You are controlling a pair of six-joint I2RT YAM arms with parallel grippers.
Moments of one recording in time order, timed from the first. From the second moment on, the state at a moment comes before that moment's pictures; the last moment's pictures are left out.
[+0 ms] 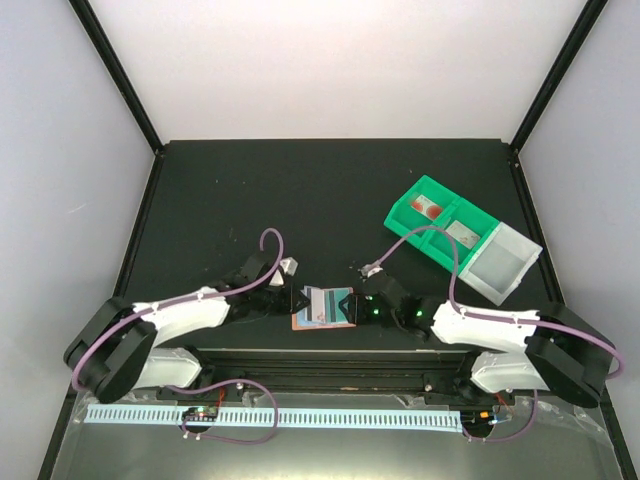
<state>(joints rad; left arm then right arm) -0.65 1.30 0.44 -0.02 0.43 -0.74 0.99 1.27 0.47 0.01 0.01 0.86</state>
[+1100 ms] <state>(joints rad) -0.65 1.36 0.44 -0.02 0.45 -0.74 0.99 1.57 0.53 0.29 -0.18 0.88</state>
